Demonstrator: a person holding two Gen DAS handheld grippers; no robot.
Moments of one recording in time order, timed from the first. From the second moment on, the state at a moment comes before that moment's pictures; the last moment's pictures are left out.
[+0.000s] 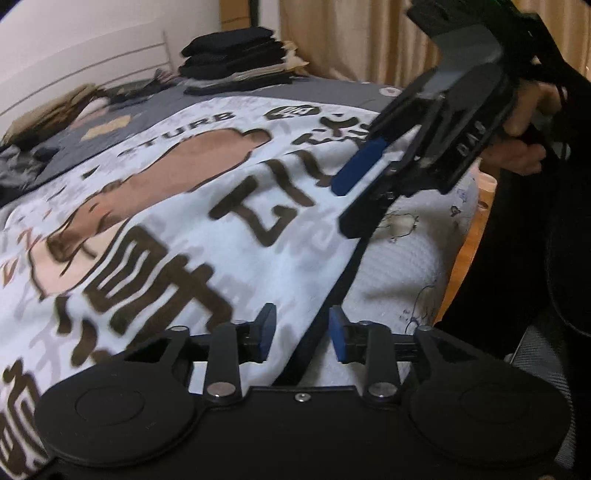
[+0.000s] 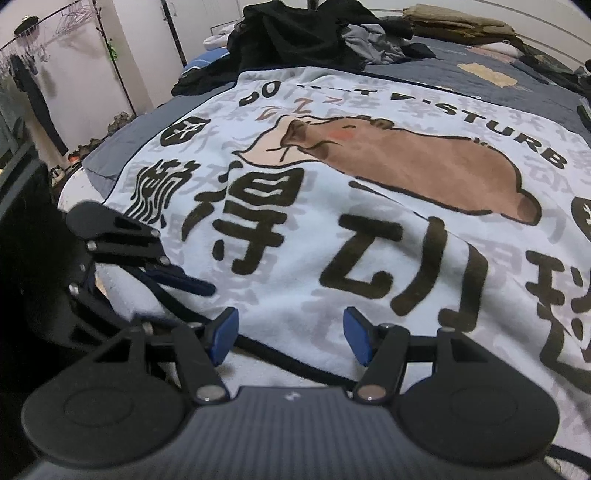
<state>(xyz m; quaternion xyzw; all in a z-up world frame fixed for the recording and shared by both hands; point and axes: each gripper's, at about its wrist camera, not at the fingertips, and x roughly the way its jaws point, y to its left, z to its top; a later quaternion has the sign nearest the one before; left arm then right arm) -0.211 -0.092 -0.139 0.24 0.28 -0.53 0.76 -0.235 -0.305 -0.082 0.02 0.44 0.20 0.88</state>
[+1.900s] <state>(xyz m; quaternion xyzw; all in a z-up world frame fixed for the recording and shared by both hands) -0.224 -0.165 -0.180 0.31 0.25 -0.55 0.73 -0.268 -0.372 -0.098 0.08 0.44 0.13 0.89</state>
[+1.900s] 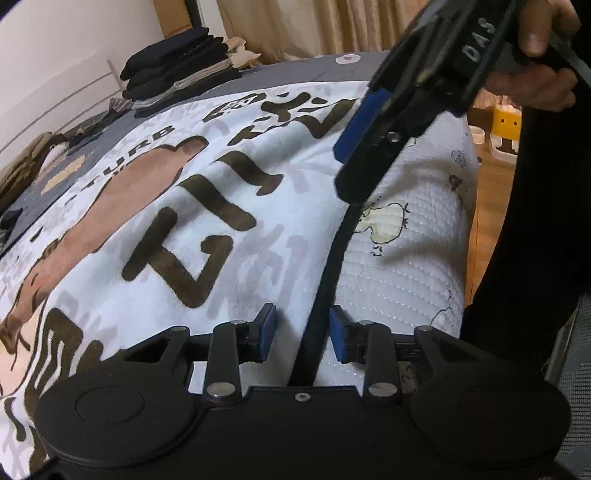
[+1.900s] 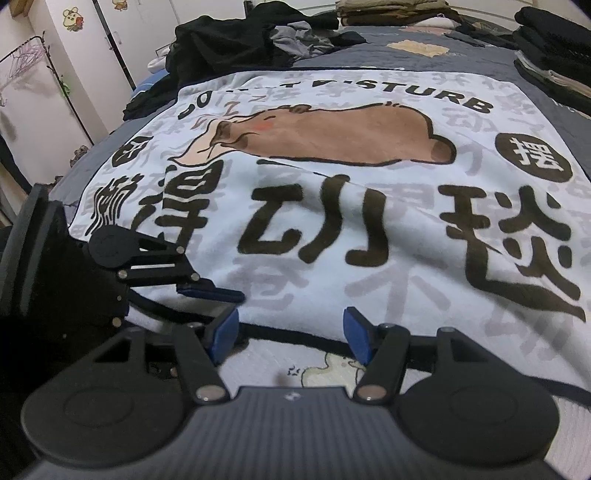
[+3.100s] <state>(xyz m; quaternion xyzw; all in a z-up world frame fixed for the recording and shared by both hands) -0.189 -0.056 -0.122 0.18 0.35 -0.49 0.77 -0.234 -0.329 -0.066 0.09 0.39 0.18 0.90</state>
